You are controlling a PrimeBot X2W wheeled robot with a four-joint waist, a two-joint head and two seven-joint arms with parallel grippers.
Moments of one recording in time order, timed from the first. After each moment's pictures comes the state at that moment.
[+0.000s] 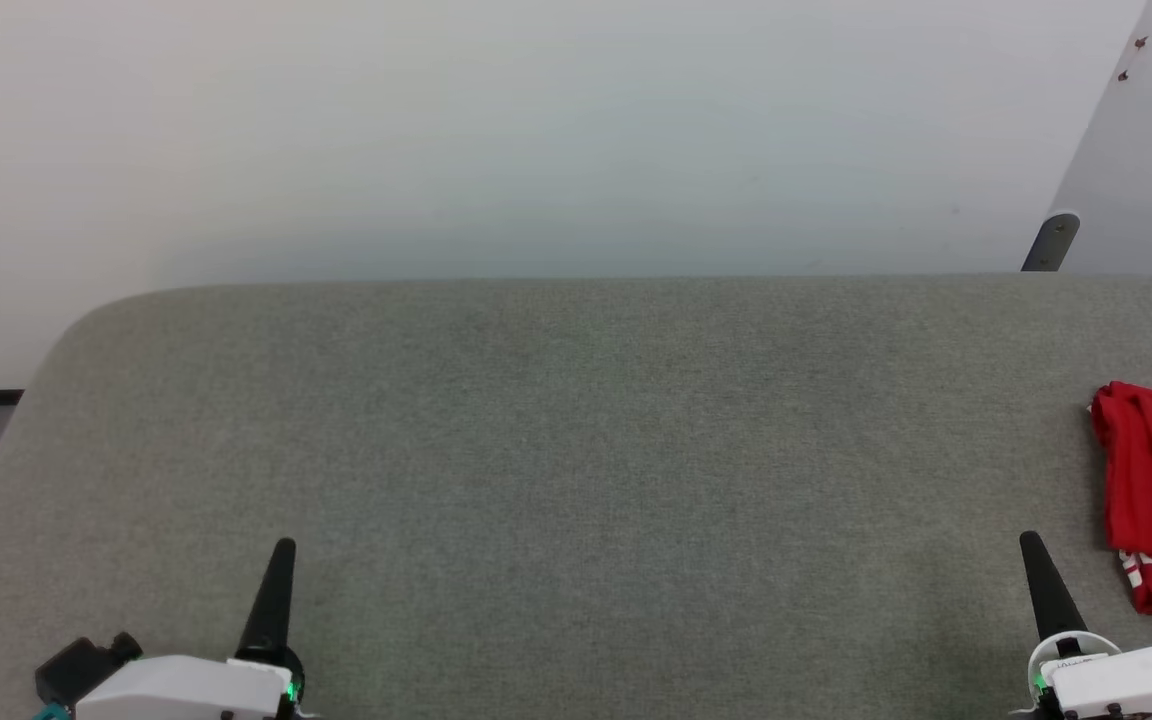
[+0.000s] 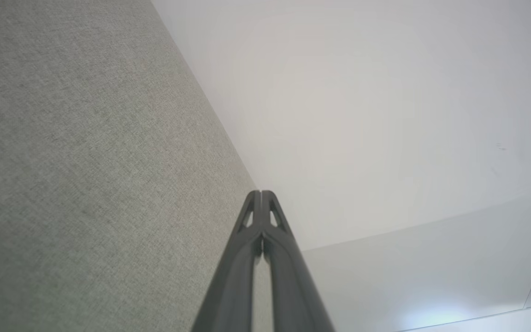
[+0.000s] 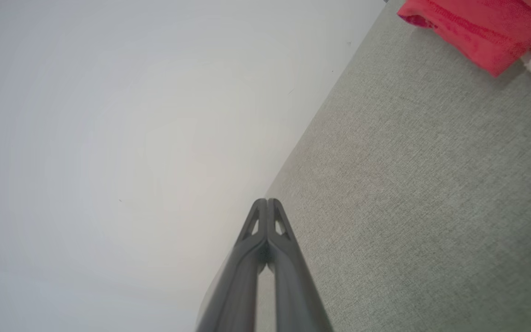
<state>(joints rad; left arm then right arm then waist) -0.05 0.11 0.07 0.26 -1.27 -0.13 0.01 -0.04 -0.06 -0.10 0.23 1.16 0.13 0.01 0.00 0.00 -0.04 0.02</state>
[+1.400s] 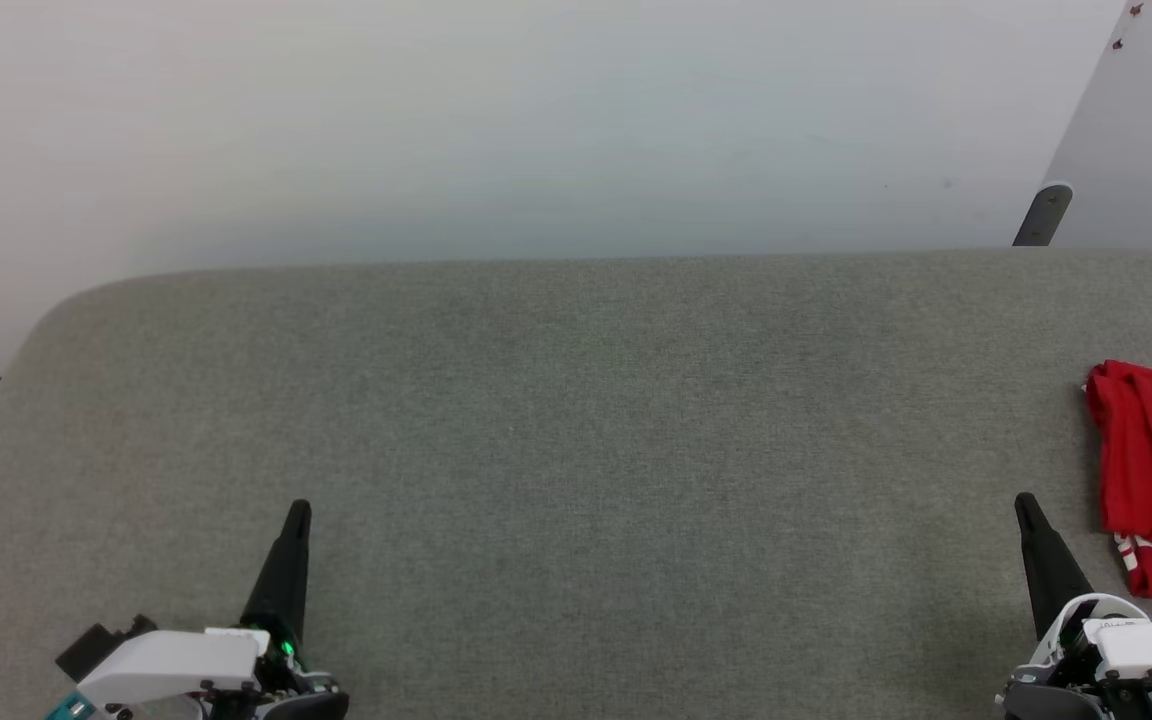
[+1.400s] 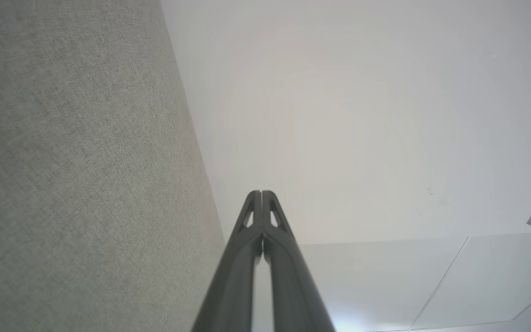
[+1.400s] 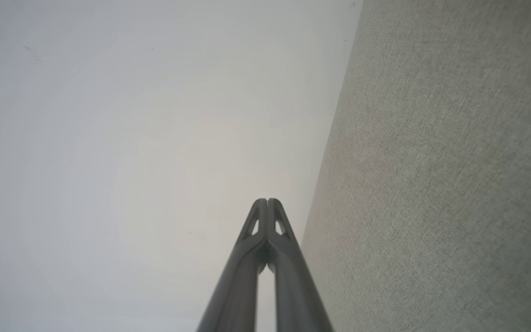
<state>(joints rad) -0.10 0.06 0.11 0.25 -1.56 -0.13 0.10 -0.09 -0.05 -0.11 0.24 1.54 0.13 0.10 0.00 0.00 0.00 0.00</state>
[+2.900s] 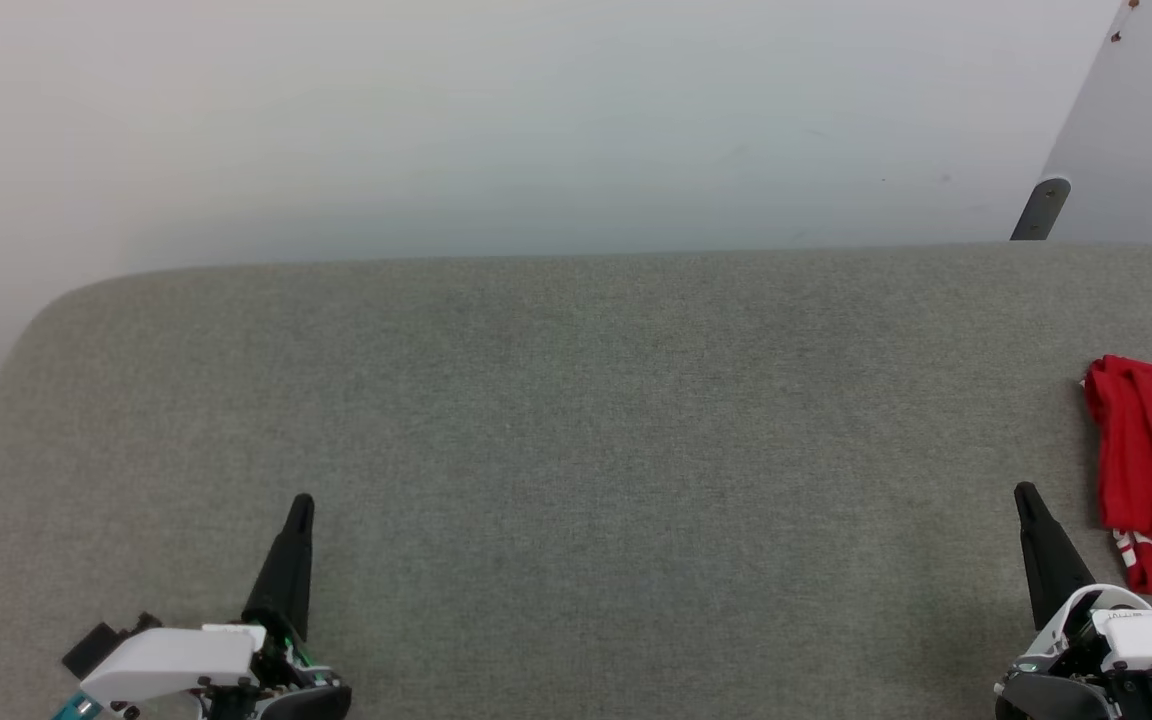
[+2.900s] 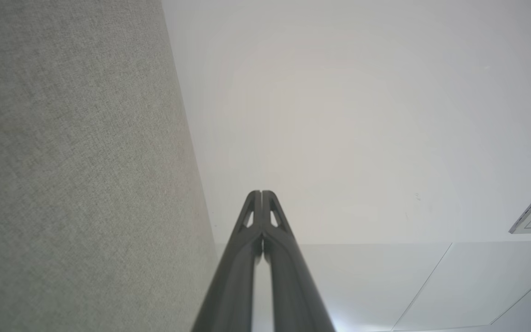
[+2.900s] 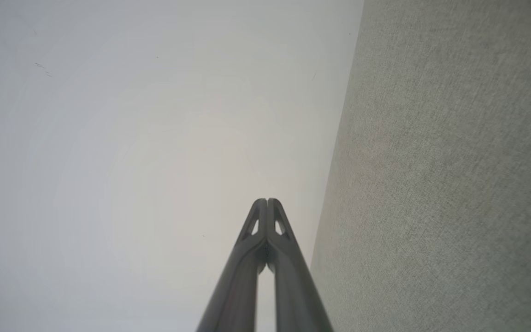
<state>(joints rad) -0.10 0.05 0.11 0.25 -1.61 -0.13 0.11 -0.11 -0.05 -0.11 0.25 1.61 0.13 0.11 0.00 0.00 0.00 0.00</state>
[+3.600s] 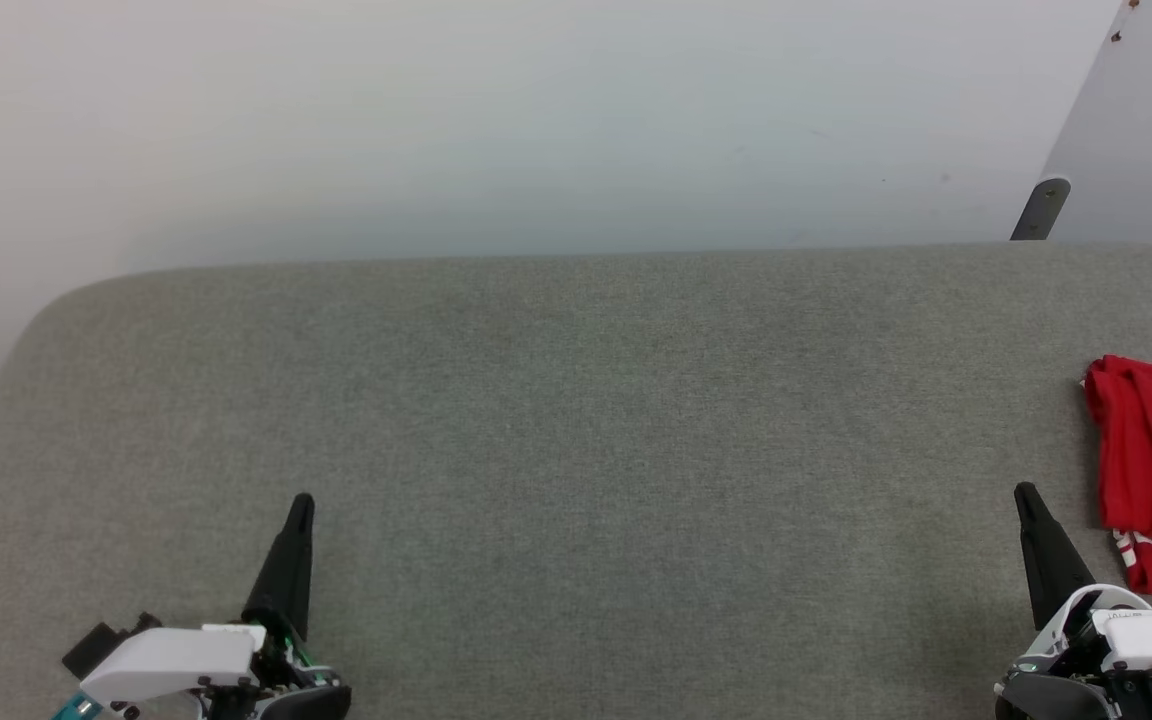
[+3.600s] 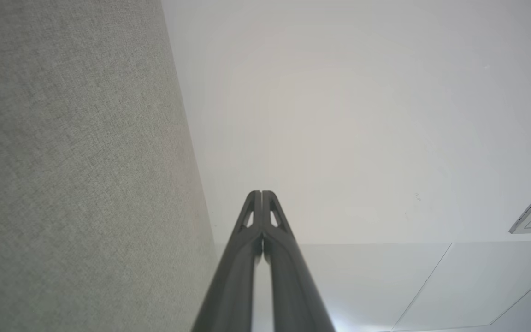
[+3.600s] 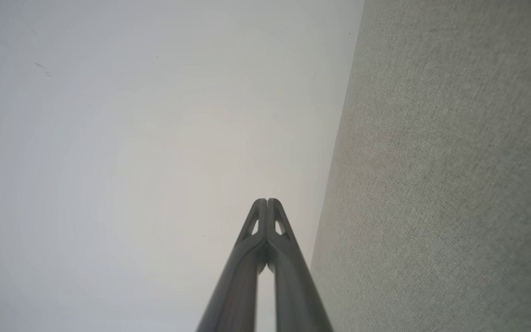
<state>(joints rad) -0.10 0.05 0.11 0.25 -1.61 -0.13 0.11 -0.11 -0.05 -0.11 0.25 1.61 0.13 0.11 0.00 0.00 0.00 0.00</state>
